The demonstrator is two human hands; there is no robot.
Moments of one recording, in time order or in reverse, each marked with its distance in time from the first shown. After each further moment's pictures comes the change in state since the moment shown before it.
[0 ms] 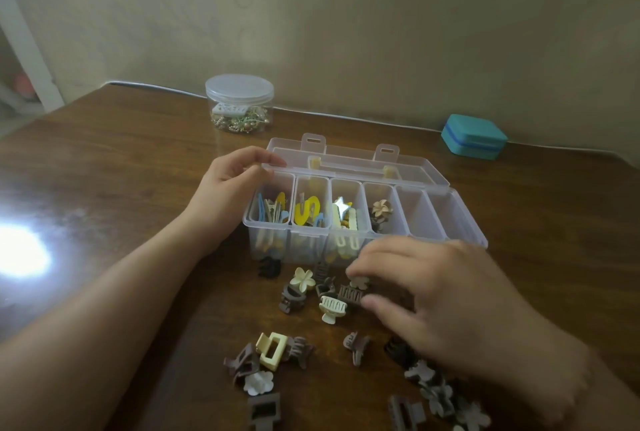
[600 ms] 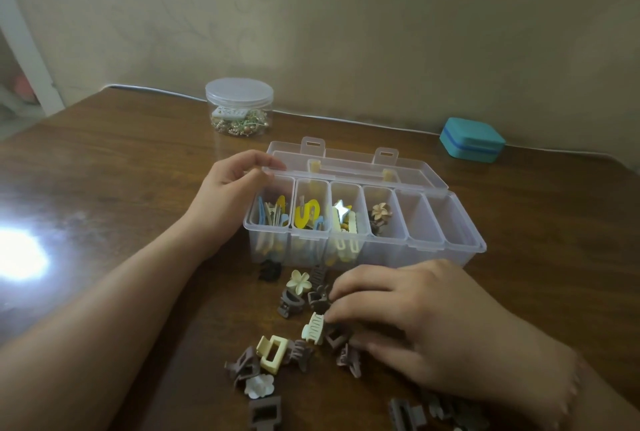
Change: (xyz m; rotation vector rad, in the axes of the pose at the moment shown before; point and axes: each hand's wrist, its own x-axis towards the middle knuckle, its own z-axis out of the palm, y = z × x) left_hand 0.000 0.000 0.001 0.038 0.015 0.027; right_hand 0.003 -0.008 -0.003 0.060 -0.271 -0.131
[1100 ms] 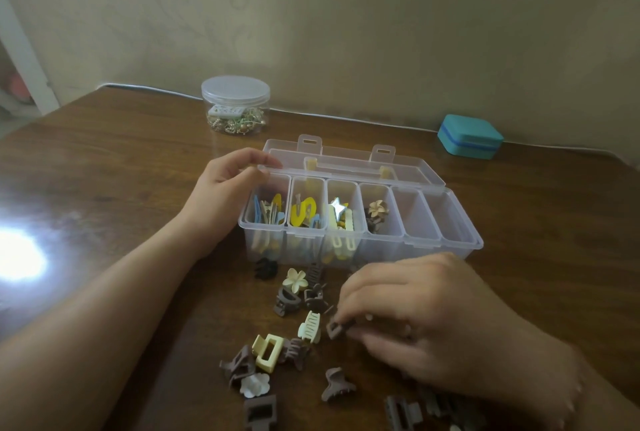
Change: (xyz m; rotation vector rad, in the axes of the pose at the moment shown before) left_hand 0.000 0.001 0.000 -0.061 -0.012 -0.035; right_hand -0.003 0.004 0.003 0.098 0.237 -0.092
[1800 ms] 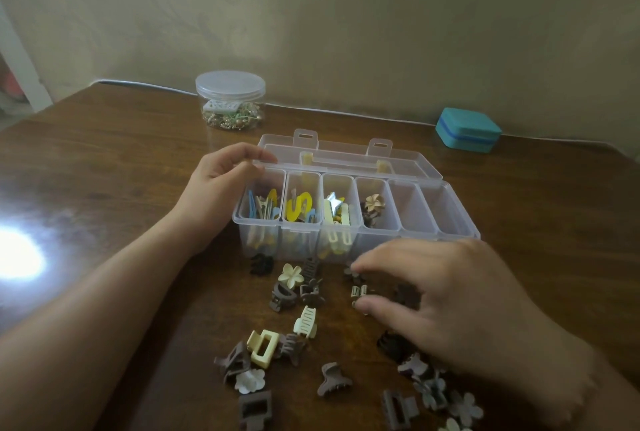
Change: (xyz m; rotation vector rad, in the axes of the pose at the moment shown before) left_hand 0.000 0.000 0.000 0.026 -0.011 -0.002; right_hand -0.011 0.005 -0.003 -0.114 0.090 0.231
